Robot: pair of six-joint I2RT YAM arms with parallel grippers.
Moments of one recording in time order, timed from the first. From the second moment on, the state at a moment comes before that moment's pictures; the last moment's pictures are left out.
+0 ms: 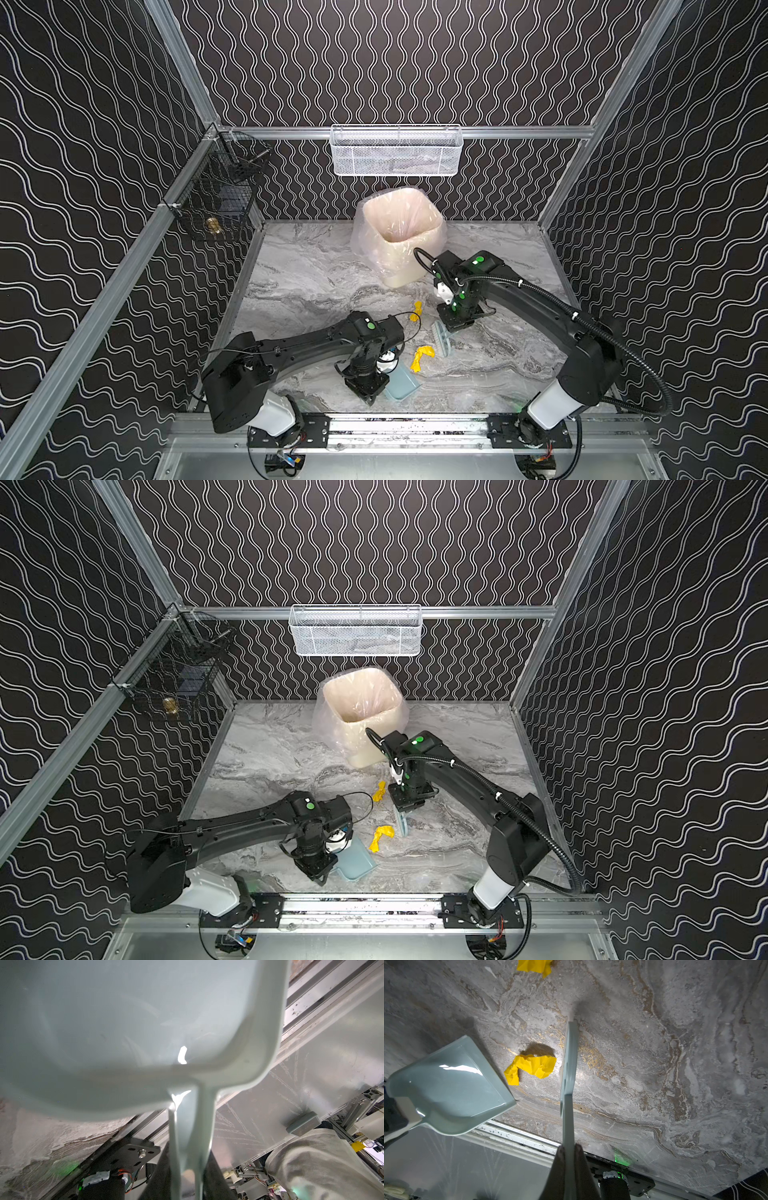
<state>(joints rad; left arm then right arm) -1.01 1.48 0.98 -1.21 0.34 -0.26 0.70 1.65 1.46 -1.39 -0.09 0.28</state>
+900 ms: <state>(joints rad) -1.01 1.46 0.90 -1.05 0.28 -0.31 0.85 1.58 1.46 -1.28 -0.27 0.40</state>
